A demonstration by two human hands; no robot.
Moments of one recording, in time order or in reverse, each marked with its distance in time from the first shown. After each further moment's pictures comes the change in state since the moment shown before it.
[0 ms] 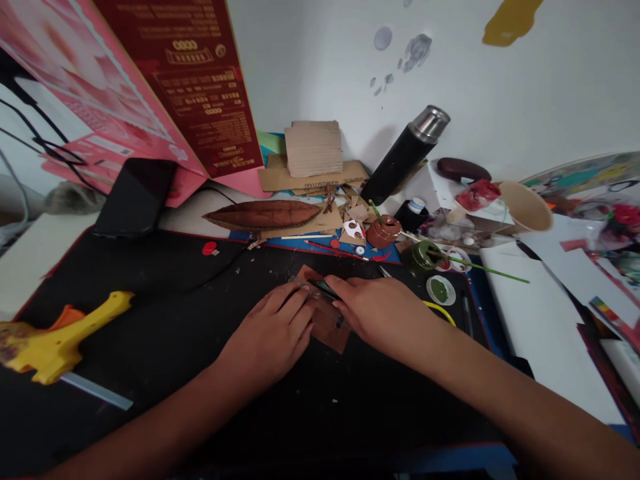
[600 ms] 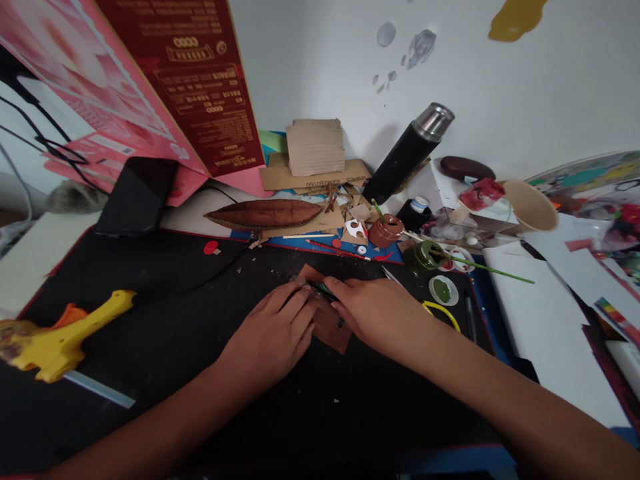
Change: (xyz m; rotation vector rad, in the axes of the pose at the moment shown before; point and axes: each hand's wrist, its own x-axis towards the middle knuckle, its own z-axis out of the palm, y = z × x) left_hand 0.000 -0.001 -0.001 0.011 -0.007 0.007; right_hand 0.005 -0.003 0.005 0.010 -0.020 0.000
